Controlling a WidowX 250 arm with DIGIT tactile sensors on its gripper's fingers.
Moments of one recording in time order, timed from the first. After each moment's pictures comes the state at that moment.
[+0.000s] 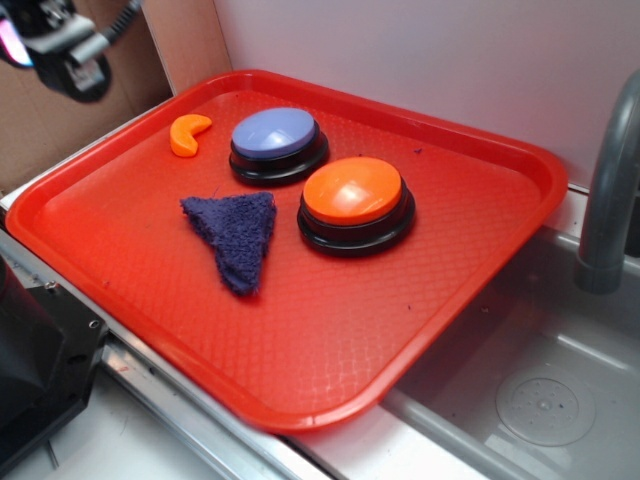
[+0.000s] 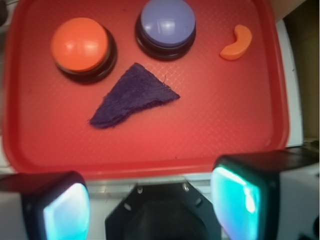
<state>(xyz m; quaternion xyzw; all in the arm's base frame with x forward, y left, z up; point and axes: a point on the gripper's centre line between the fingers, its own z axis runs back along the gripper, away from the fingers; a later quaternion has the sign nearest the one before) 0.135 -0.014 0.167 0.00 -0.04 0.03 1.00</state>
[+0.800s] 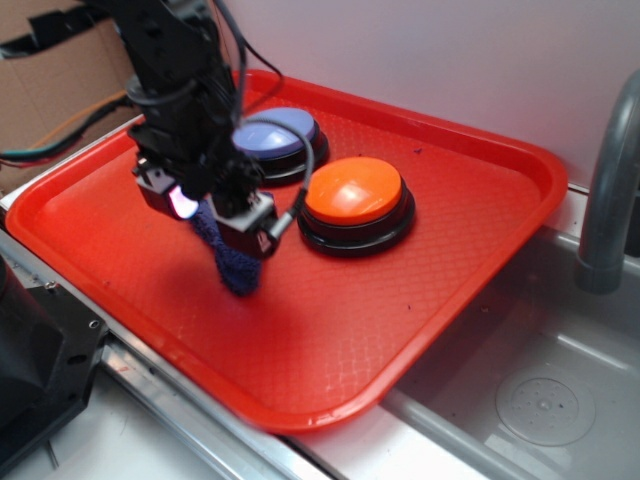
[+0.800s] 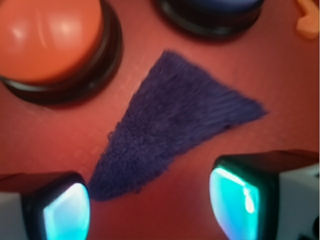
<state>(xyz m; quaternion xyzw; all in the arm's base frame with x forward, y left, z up) 0.177 -0.050 0.052 0.02 -0.04 0.10 0.99</state>
